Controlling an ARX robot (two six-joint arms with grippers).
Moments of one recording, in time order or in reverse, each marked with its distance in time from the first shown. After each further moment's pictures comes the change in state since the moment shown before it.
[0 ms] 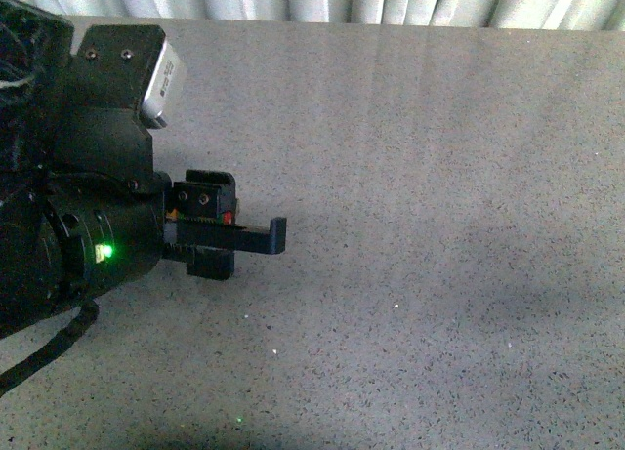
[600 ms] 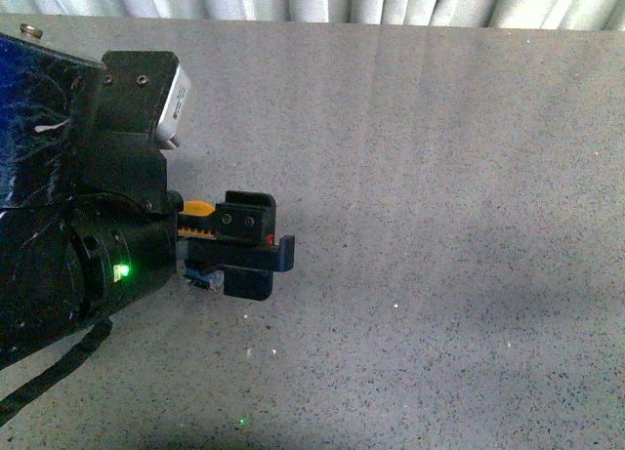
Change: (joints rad) left arm -0.017 0.044 -0.004 0.029 -0.011 -0.018; right arm 0.000 0.000 0.000 0.000 0.000 0.000
